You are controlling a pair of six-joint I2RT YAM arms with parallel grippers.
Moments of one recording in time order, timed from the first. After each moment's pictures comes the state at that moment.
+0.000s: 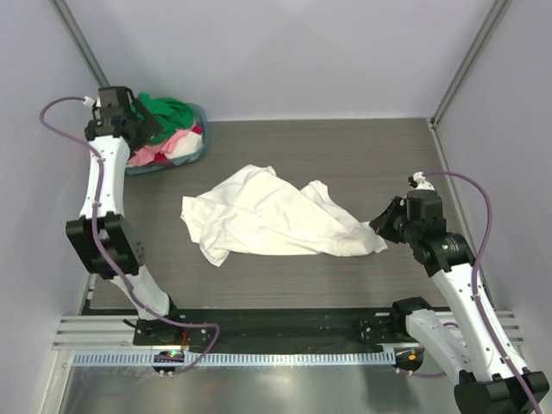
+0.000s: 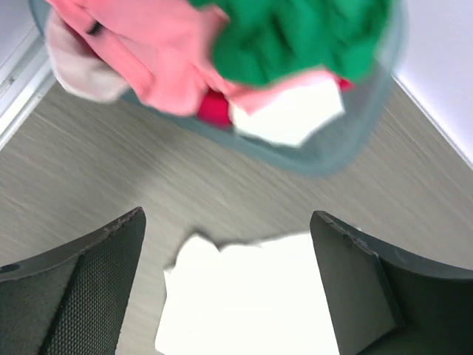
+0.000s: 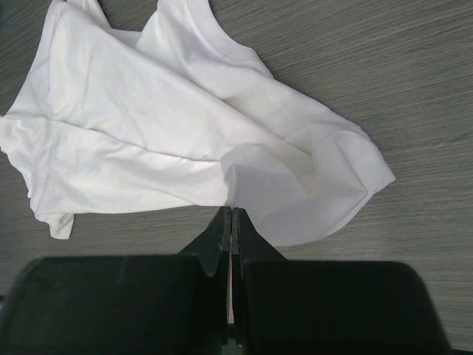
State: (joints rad) left arm 0.20 1.85 1.87 -0.81 -0.12 -0.56; right arm 0.18 0.76 0.81 -0.73 -0.04 0.57
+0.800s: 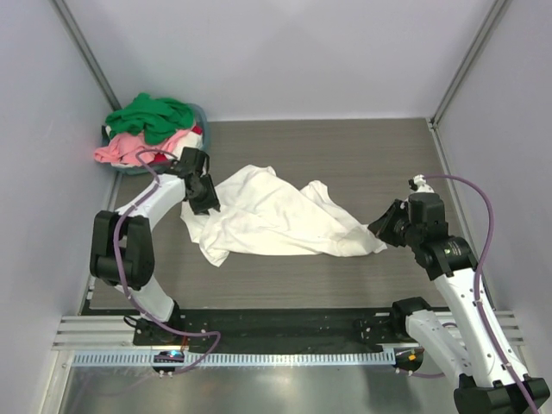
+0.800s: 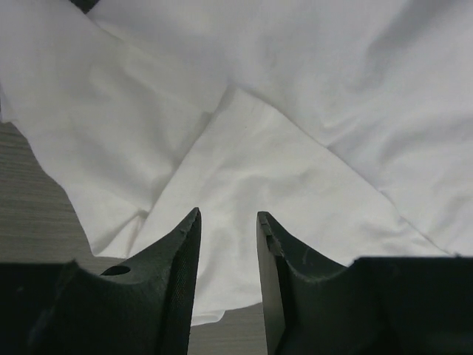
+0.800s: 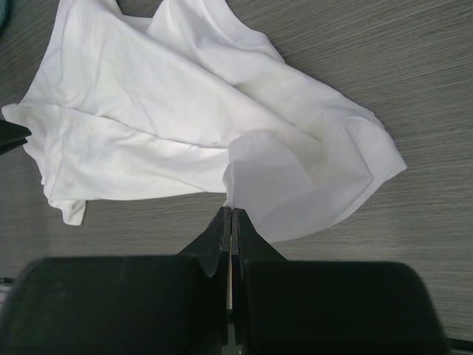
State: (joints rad) left arm -0.20 1.65 1.17 -0.66 0.03 -0.53; right arm 0.18 0.73 0.81 -0.76 -0.09 0.59
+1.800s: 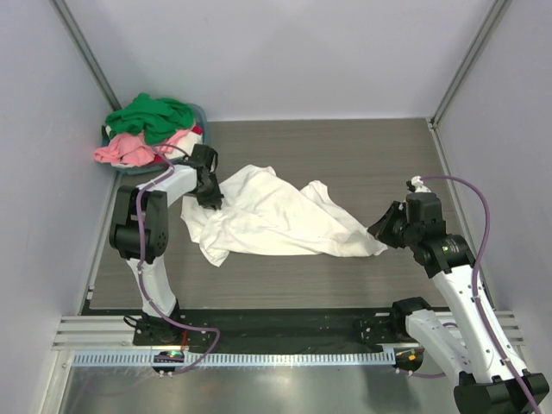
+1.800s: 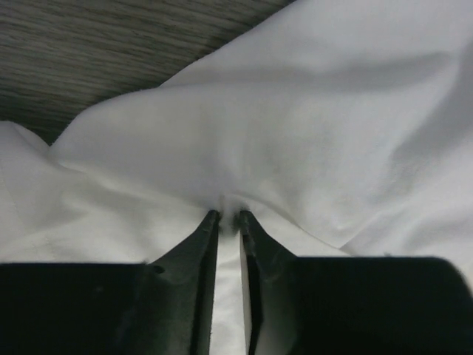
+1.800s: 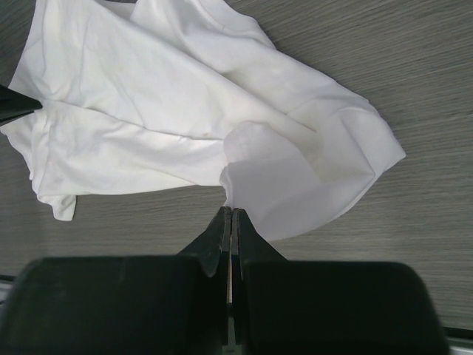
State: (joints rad) left arm -0.20 1.92 1.30 -0.58 0.00 -0.47; right arm 0.18 0.75 0.80 -0.79 -0.09 0.59
